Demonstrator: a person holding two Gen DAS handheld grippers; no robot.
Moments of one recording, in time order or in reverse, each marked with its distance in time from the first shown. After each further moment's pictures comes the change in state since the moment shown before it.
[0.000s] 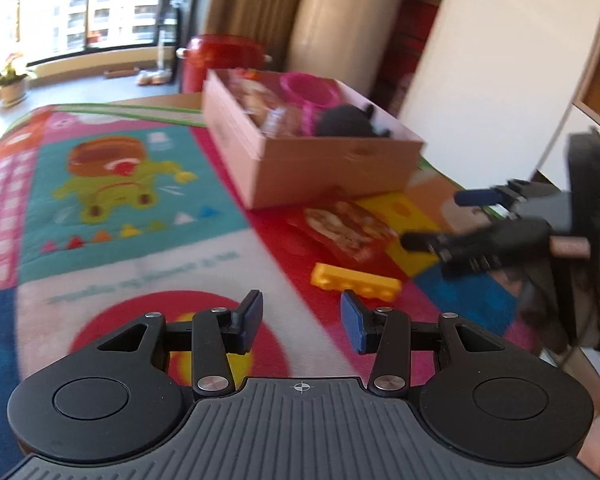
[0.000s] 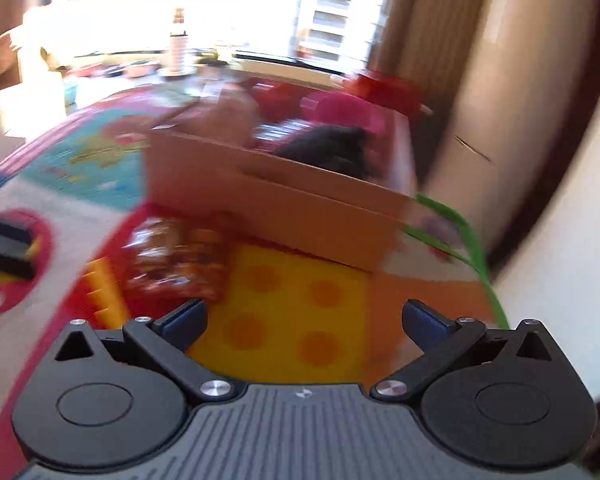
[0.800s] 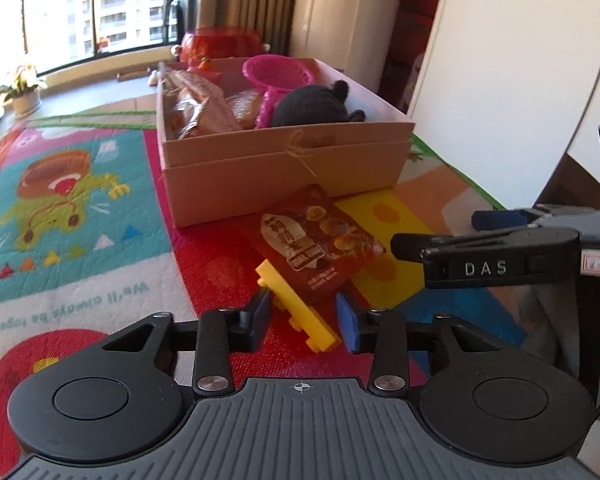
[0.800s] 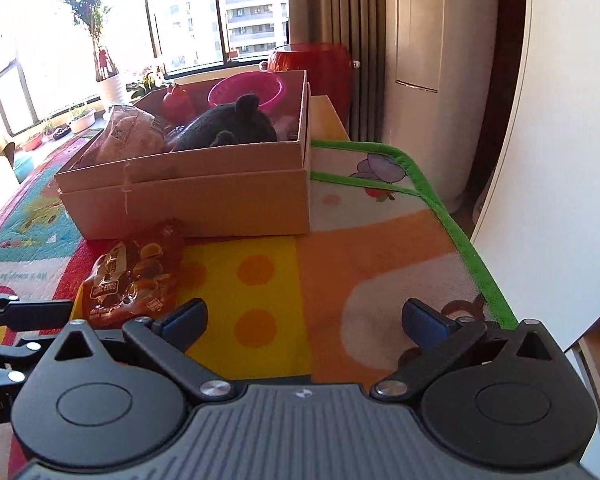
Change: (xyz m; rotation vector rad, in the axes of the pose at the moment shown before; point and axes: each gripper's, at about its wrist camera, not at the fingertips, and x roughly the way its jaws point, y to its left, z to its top) left arm 0.058 -0.058 0.018 0.018 0.025 0.124; right arm 0.013 -0.046 -0.021 0.285 0.020 -0.014
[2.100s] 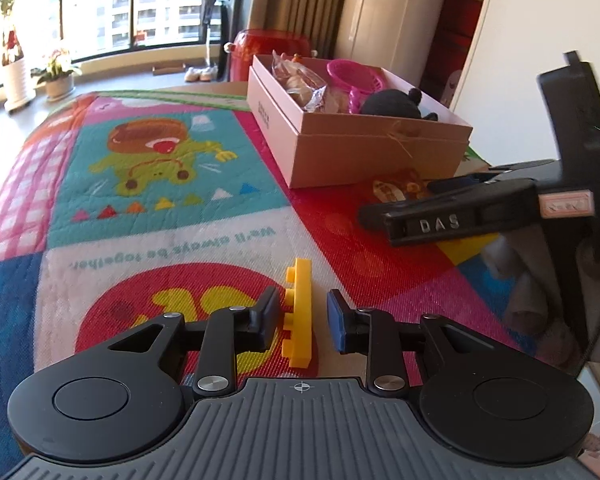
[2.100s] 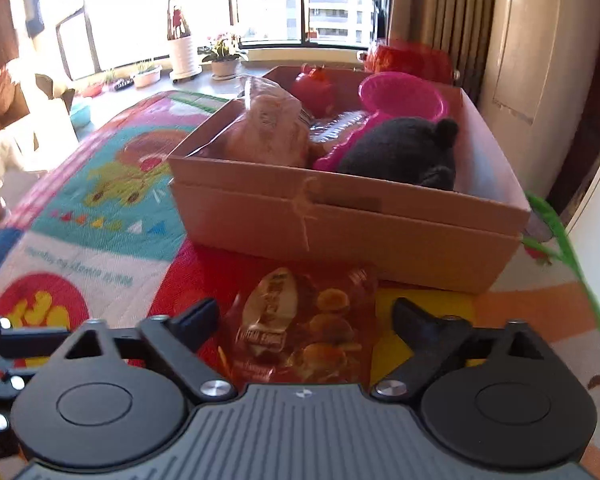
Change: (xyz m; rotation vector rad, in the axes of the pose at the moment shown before) left arm -0.044 0.060 -0.037 -0.052 -0.027 0.060; right arm 0.024 0.094 0.022 -0.218 0.040 0.126
